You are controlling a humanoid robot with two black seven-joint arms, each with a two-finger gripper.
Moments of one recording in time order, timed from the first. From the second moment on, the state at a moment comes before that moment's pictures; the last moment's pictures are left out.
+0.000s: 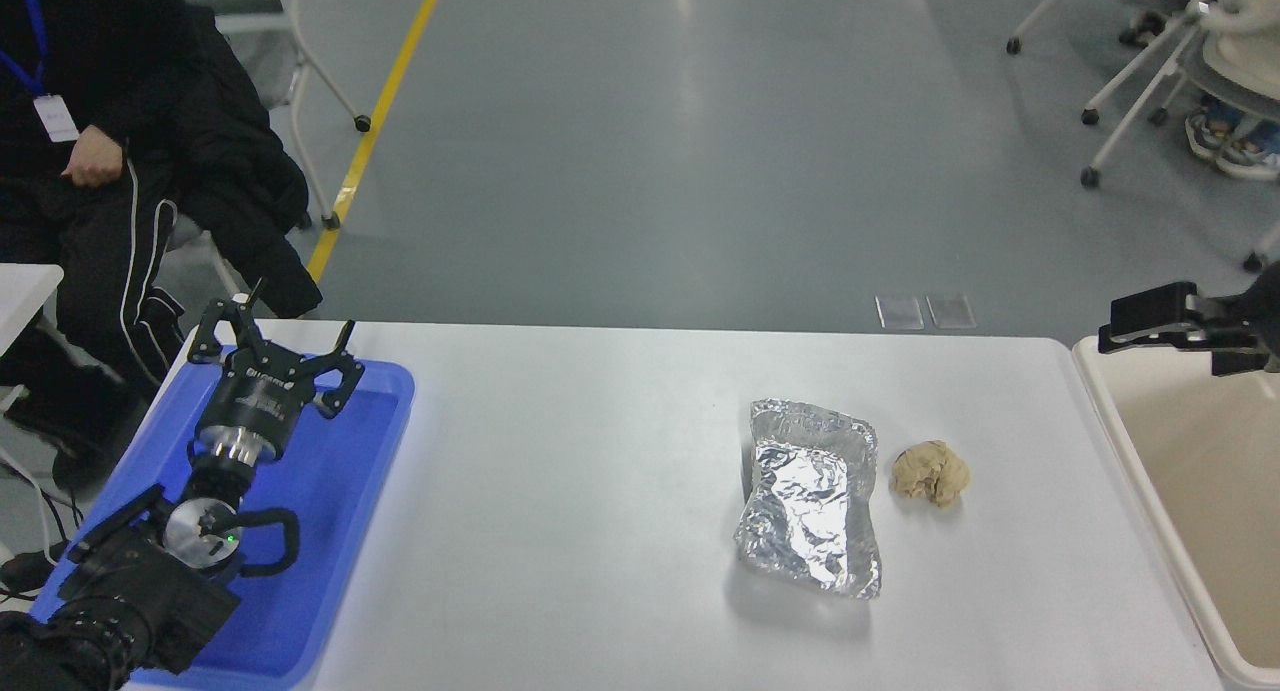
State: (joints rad) left arm -0.64 0.20 -0.84 -0.19 -0.21 -0.79 -0.30; right arm 2.48 -0.66 -1.49 1.63 -0.32 0.53 0.03
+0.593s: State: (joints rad) left arm -0.64 0.20 -0.85 -0.19 -0.21 -0.79 -0.31; right arm 2.53 -0.54 -1.40 1.68 -0.30 0.70 0.02
